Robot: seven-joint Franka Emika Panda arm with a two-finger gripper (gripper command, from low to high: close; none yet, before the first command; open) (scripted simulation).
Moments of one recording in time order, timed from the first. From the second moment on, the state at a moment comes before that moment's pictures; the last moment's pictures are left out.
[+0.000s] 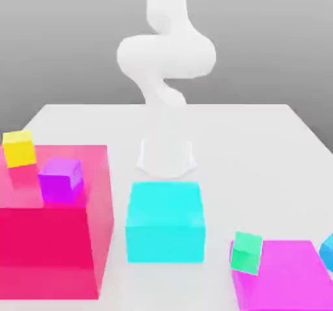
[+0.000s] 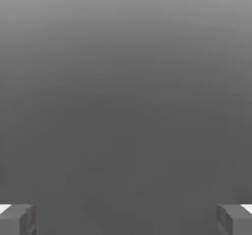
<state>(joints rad) 0.01 -0.71 0.04 -2.30 -0.02 2.33 0.81</state>
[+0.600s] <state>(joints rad) 0.13 -0.05 0.34 -2.32 -0.21 2.51 0.96</state>
